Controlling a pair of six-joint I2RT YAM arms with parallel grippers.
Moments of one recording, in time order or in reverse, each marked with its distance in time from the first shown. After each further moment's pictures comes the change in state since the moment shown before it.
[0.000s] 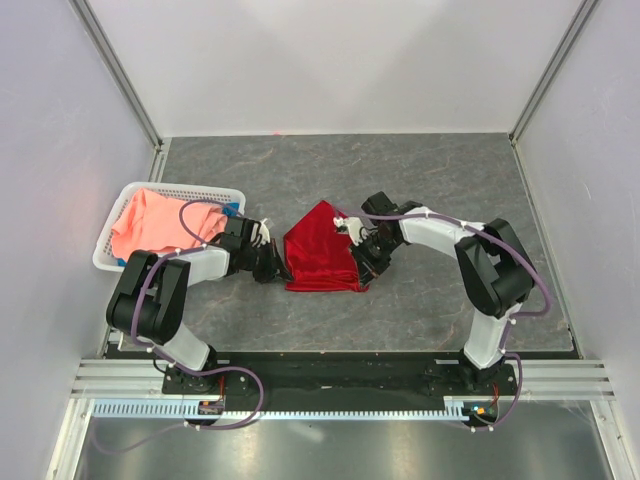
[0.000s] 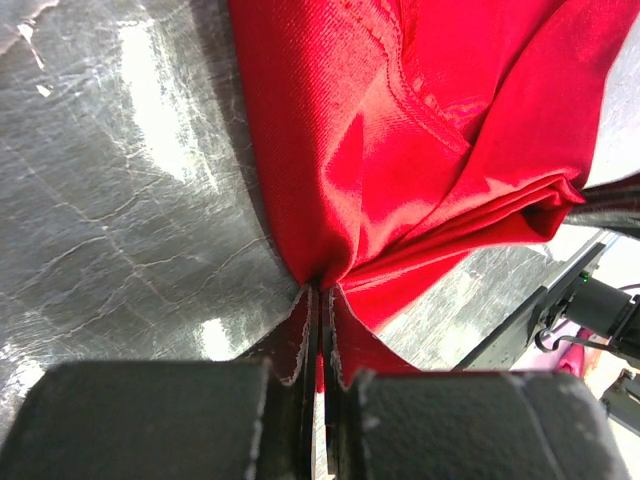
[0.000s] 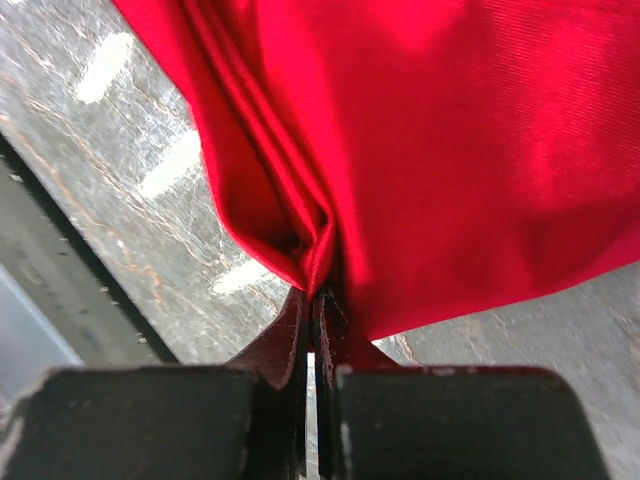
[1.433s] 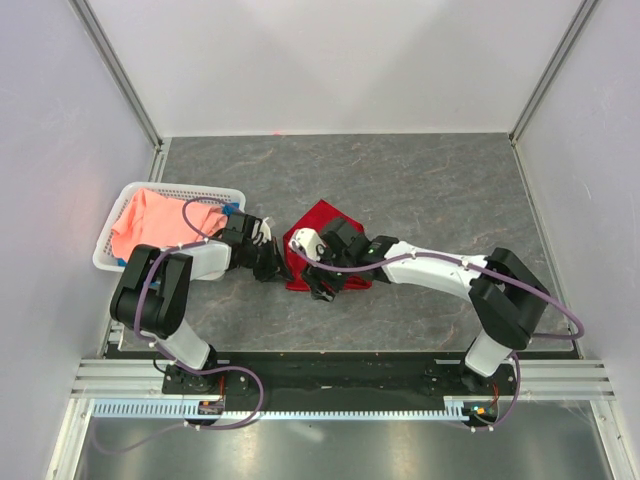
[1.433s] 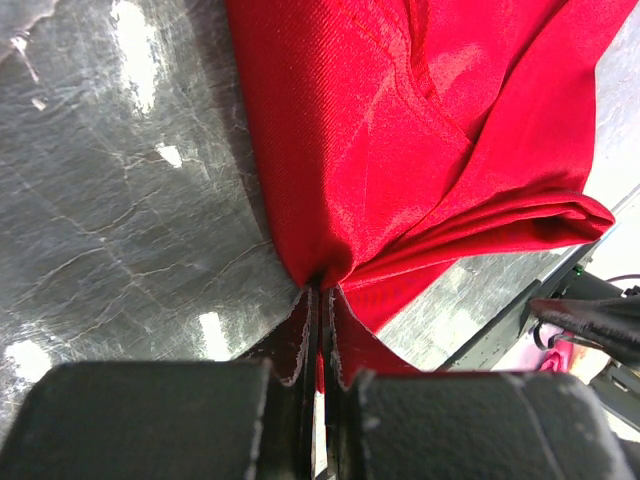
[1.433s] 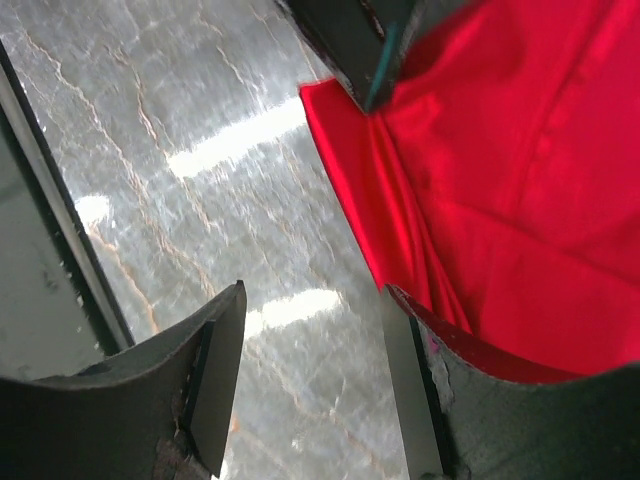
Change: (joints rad) left arm 0.003 0.039 0.053 -0.068 0.021 0.010; right arm 0.357 -0.155 -0.082 0.393 0.221 0.130
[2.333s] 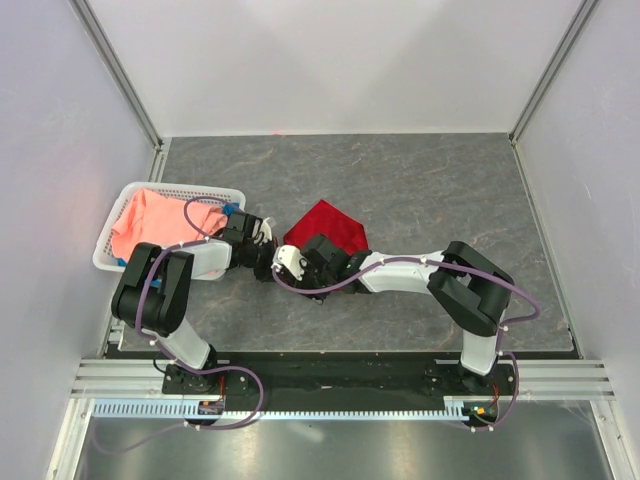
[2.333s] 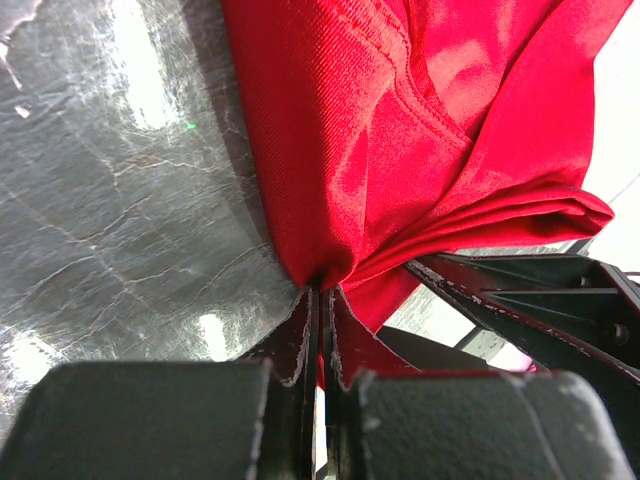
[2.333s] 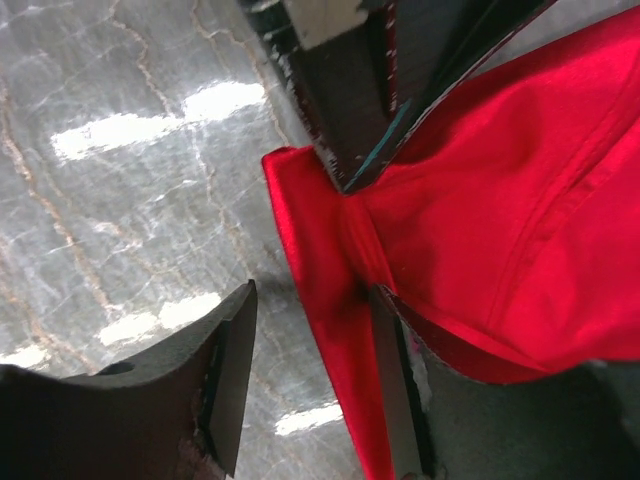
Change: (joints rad) left arm 0.001 0.015 0.011 -0.010 0.018 0.006; right arm 0.083 0.185 -0.001 0.209 0.162 -0.164
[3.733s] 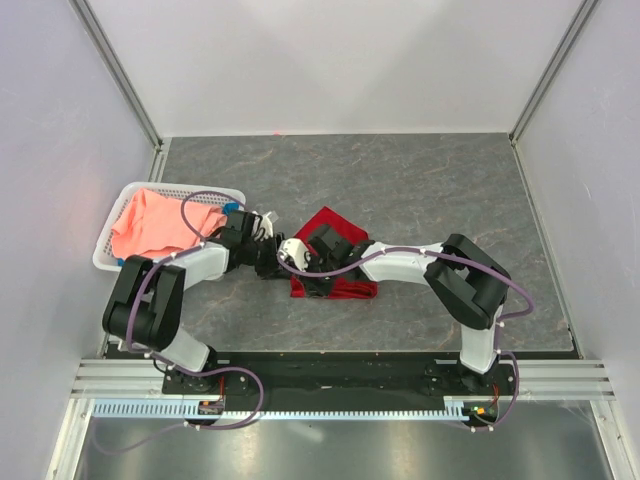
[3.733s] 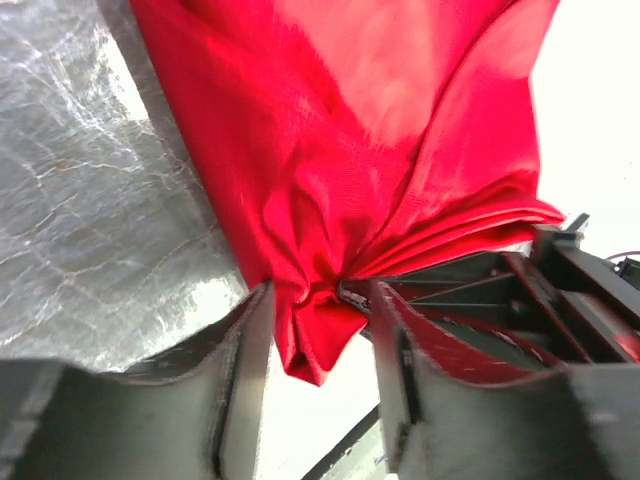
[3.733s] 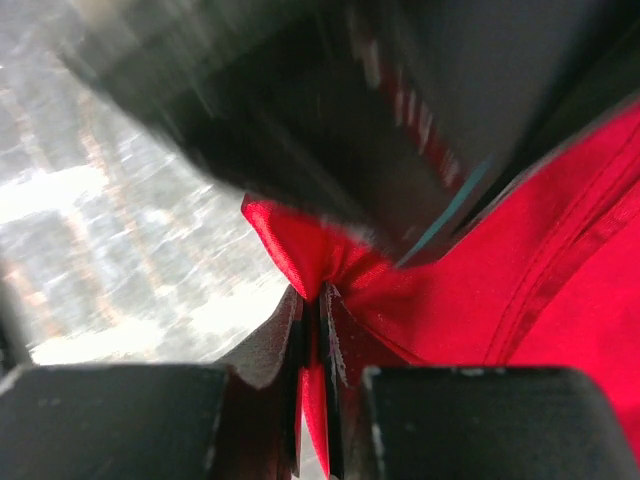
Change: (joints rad) left arm -0.021 -0.086 -0.008 0.016 0.009 0.022; right arm -0.071 0.043 0.043 -0.062 -0.218 0.061
